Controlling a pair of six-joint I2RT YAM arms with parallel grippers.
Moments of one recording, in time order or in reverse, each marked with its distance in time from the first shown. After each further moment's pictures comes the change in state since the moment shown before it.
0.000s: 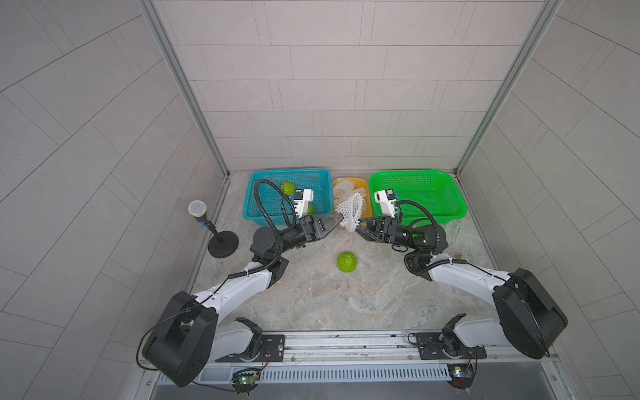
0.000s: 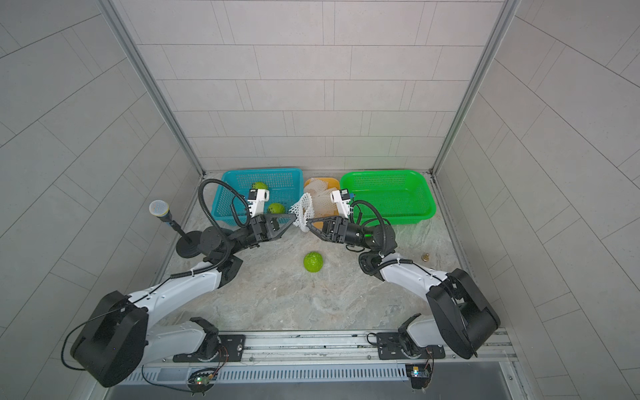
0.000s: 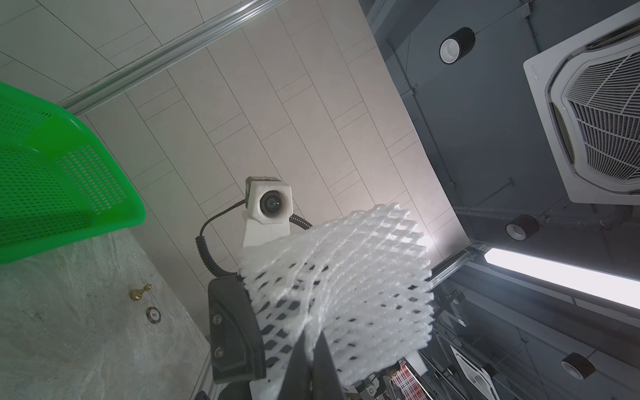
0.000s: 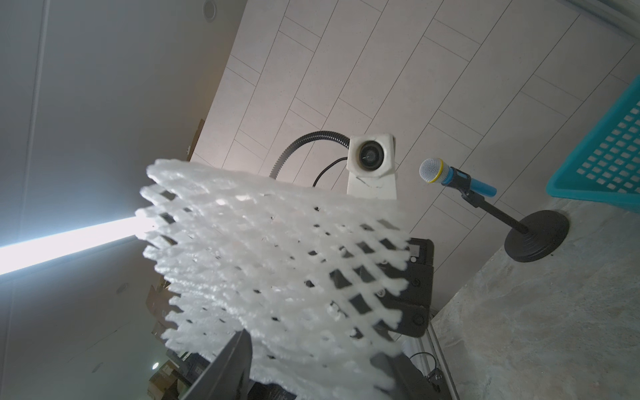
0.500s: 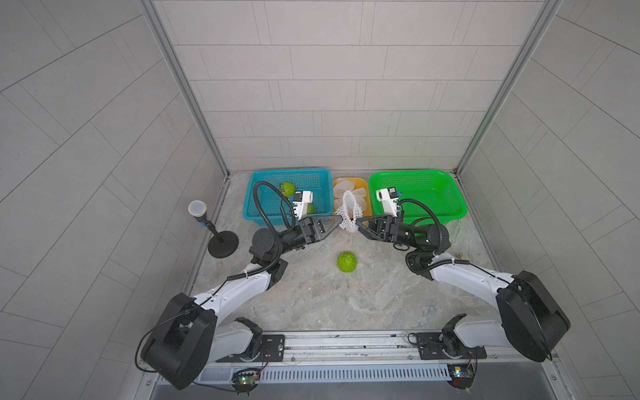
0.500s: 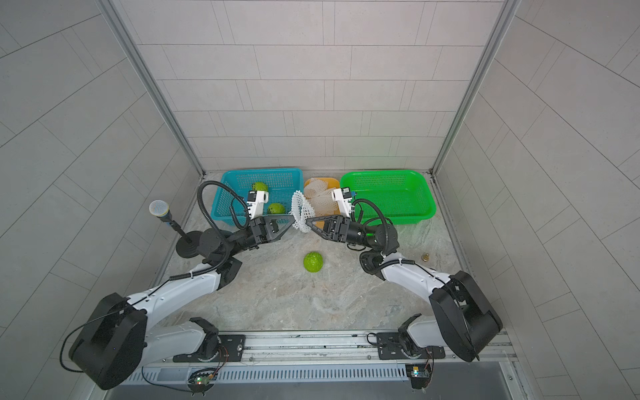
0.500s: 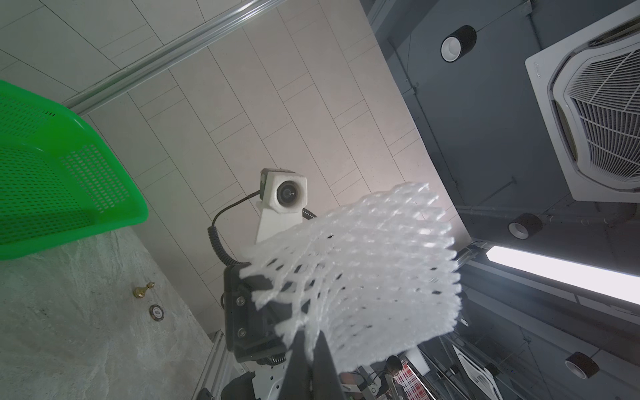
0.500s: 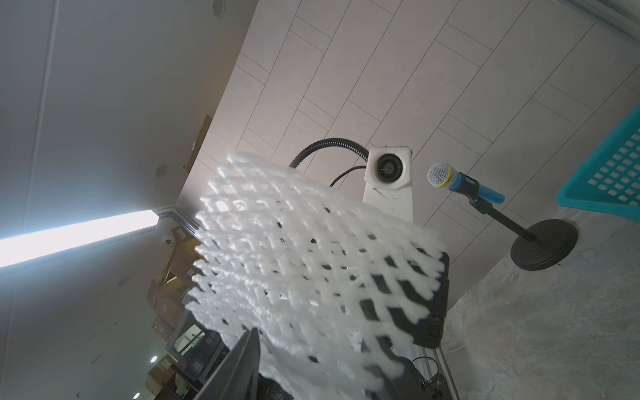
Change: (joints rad) left arm 0.000 -0.021 -0.030 0.001 0.000 0.008; right arm -0.016 -0.034 0.014 0.000 -0.005 0.002
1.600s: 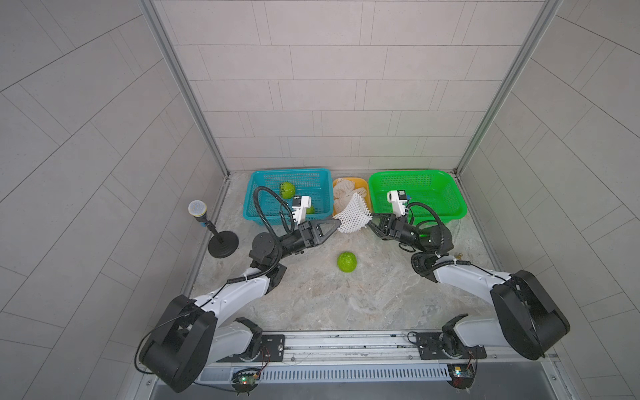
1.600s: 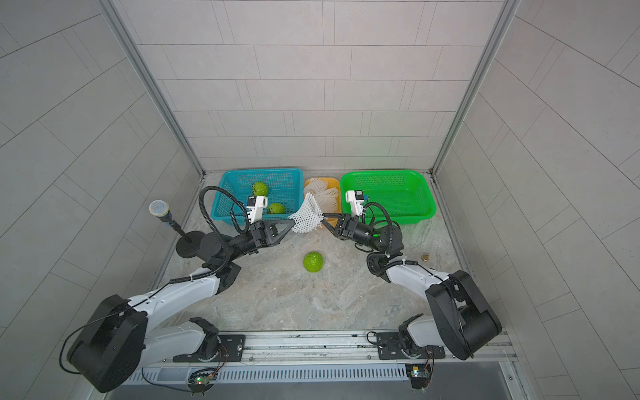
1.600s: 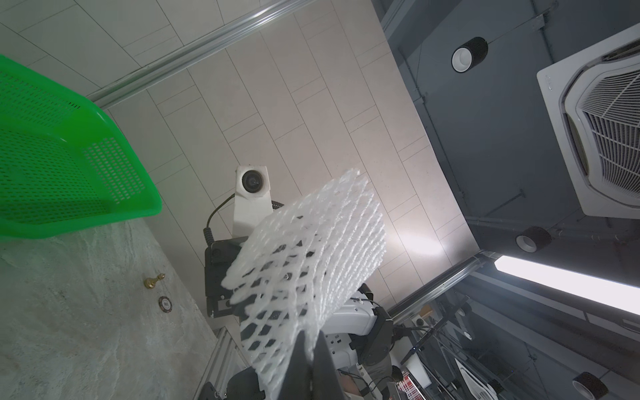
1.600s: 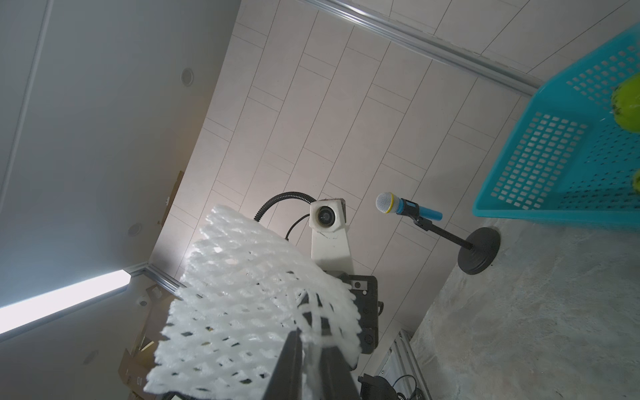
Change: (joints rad) left arm 0.010 -0.006 -0.061 0.003 -0.031 0.000; right arm -0.113 0.023 -0.111 0.001 0.071 0.032
